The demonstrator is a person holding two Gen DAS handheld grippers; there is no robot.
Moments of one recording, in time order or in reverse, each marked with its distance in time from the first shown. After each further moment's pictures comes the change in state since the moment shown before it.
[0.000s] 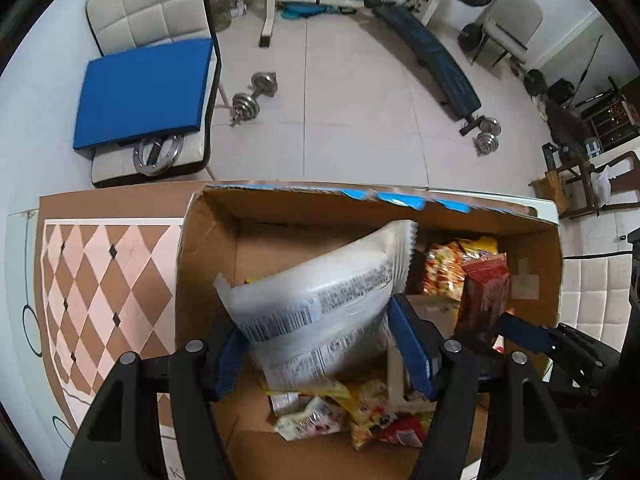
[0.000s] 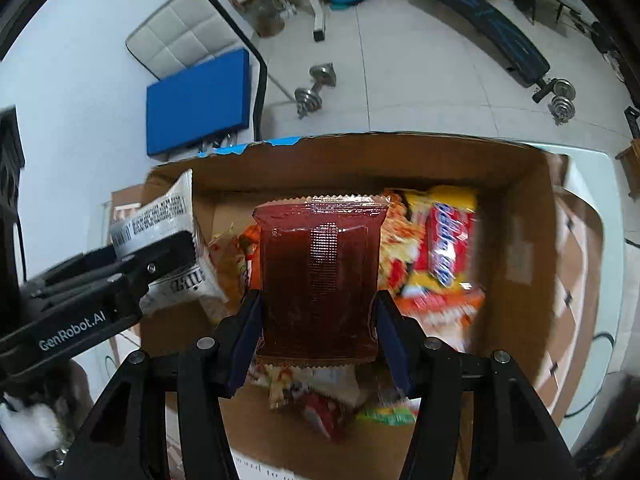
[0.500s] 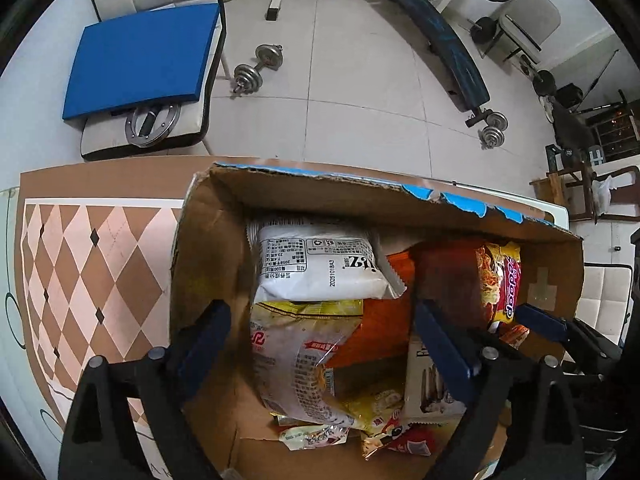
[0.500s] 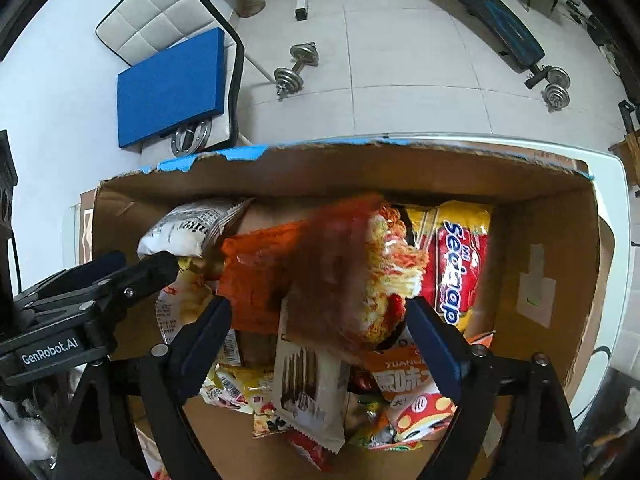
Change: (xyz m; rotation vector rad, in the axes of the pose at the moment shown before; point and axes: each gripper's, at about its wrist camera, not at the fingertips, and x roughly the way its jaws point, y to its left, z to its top) left arm 0.020 0.021 0.002 -0.057 0.073 -0.038; right arm 0.037 -0.006 0.025 0.037 0.061 -0.047
